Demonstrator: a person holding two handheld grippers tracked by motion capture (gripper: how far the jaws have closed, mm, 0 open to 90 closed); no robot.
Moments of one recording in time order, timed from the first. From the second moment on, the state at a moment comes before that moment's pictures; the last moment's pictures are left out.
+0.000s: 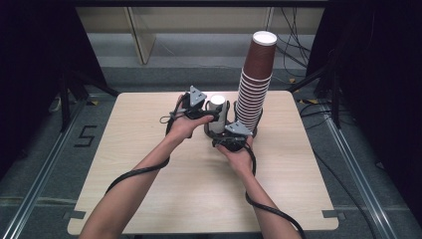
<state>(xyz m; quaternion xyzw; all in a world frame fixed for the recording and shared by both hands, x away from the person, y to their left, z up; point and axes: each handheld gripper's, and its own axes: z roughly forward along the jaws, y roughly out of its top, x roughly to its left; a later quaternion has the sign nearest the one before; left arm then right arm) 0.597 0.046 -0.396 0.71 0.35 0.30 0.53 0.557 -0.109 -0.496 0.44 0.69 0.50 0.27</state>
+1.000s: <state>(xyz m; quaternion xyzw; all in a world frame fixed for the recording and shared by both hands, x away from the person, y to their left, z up) 0.618 0.035 -0.407 0.71 0.37 0.30 0.52 0.584 -0.089 -0.506 0.48 0.66 0.48 0.31</state>
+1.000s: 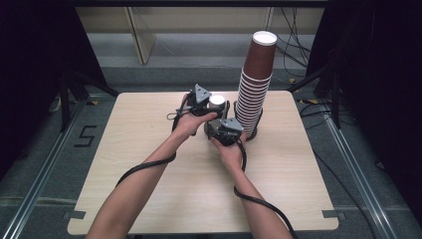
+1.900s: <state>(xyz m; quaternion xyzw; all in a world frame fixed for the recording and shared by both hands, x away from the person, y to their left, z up) 0.629 0.031 -0.415 0.72 0.38 0.27 0.51 0.586 -0.088 -0.505 0.48 0.67 0.46 0.34</state>
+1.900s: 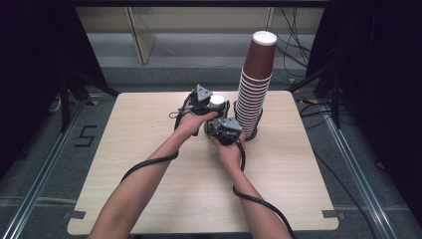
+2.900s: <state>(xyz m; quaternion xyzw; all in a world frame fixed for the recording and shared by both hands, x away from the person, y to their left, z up) 0.632 0.027 -0.408 0.72 0.36 0.27 0.53 0.587 -0.088 -0.505 0.48 0.68 0.45 0.34</state>
